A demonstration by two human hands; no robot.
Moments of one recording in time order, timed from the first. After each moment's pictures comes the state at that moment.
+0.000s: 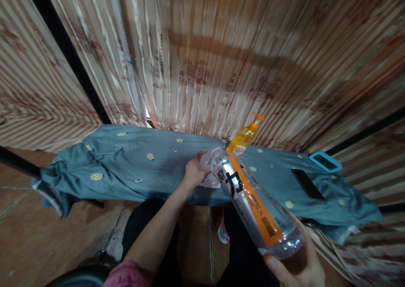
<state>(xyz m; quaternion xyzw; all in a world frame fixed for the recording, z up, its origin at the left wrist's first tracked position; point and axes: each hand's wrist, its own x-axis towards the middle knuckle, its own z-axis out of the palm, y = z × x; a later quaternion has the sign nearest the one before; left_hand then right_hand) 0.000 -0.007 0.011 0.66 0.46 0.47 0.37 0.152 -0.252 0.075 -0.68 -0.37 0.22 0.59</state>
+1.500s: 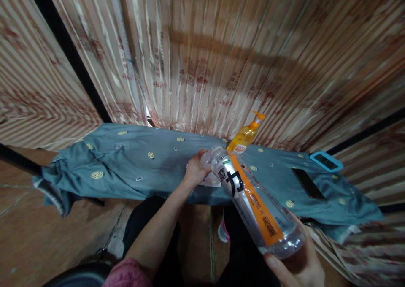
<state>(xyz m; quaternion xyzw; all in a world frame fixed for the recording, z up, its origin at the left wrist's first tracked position) 0.001 -0.006 0.009 0.66 0.45 0.47 0.37 0.152 -0.253 0.075 -0.68 -0.37 0.22 0.59</state>
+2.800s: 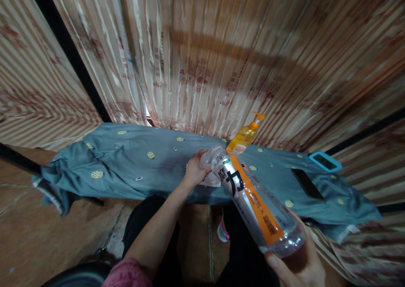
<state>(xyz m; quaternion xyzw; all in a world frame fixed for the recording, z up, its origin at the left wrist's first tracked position) 0.000 -0.005 0.007 0.66 0.45 0.48 0.36 0.172 -0.255 0.066 -0.67 -0.39 0.24 0.58</state>
